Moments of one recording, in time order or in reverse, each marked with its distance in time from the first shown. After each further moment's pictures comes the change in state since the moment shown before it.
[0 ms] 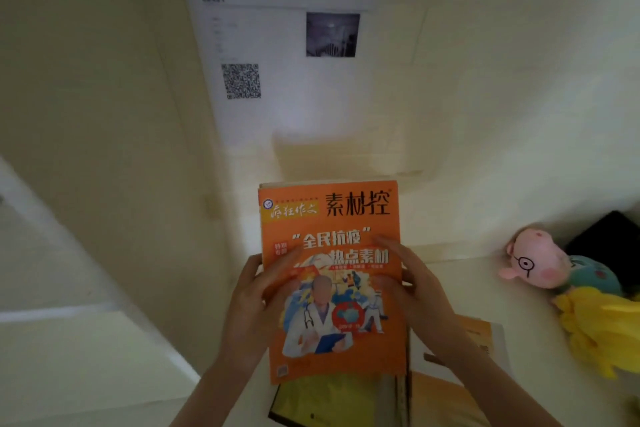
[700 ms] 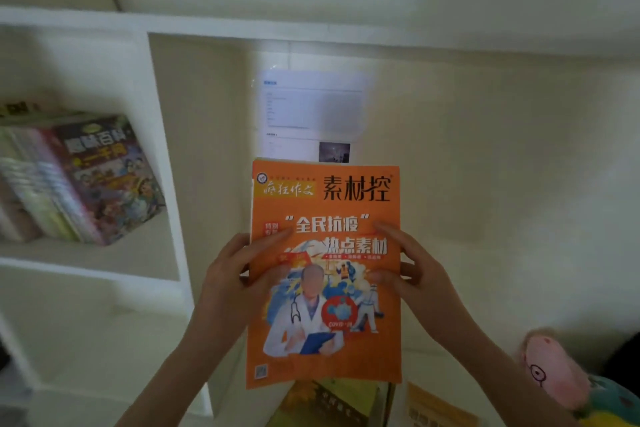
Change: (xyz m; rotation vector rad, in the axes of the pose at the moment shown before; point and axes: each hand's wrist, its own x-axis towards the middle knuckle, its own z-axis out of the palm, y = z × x) left_hand -0.035 0.185 -0.027 0.161 0.296 0.162; right_hand -0.029 -0.139 -0.088 0.195 -0.193 -0.314
